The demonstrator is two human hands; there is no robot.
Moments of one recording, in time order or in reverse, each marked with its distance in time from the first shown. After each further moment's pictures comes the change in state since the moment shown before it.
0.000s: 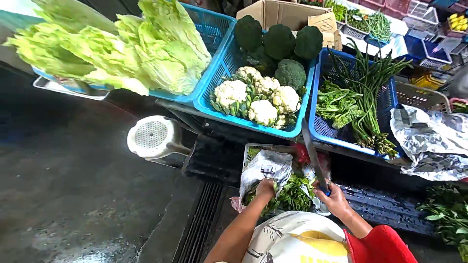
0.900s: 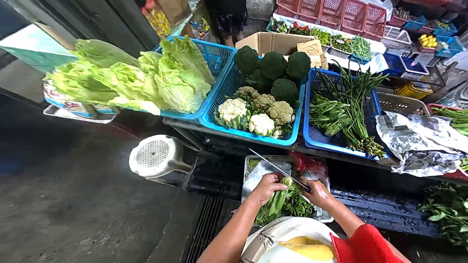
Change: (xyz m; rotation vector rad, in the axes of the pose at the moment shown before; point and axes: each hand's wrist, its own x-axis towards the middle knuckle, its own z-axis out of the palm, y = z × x) left_hand -0.090 0.033 -0.100 -1.185 -0.137 0.561; right_hand 0.044 0.002 0.020 -0.613 -0.269 0.125
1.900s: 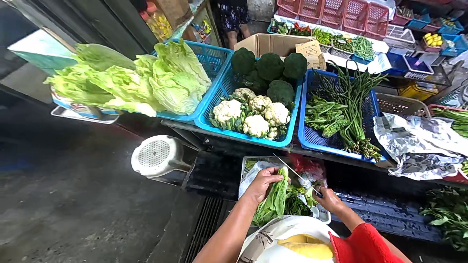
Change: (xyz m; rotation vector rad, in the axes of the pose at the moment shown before) left_hand 0.003 0.032 0.022 -0.196 0.037 -0.025; right_hand -0.015 0.093 0.005 0.085 -0.030 0.161
